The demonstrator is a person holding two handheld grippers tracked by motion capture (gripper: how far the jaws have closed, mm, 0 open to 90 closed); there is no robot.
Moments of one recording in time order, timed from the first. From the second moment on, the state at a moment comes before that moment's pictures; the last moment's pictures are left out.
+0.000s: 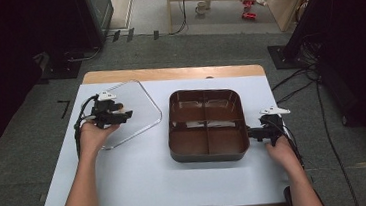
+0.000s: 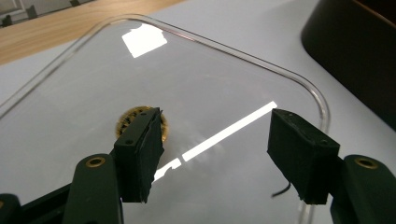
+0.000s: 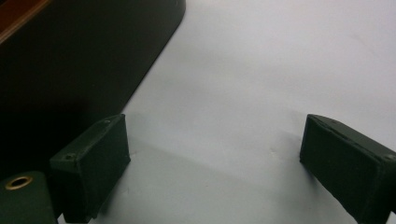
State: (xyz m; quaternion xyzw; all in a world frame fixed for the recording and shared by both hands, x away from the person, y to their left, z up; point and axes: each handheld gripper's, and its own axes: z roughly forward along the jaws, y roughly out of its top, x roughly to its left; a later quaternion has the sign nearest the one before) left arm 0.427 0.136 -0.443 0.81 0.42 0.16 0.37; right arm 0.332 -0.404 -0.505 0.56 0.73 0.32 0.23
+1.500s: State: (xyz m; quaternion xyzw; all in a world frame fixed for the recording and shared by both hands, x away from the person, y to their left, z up) left arm 0.458 0.145 -0.468 0.81 0.46 0.17 0.33; right arm 0.332 -0.404 -0.505 0.56 0.73 0.32 0.23
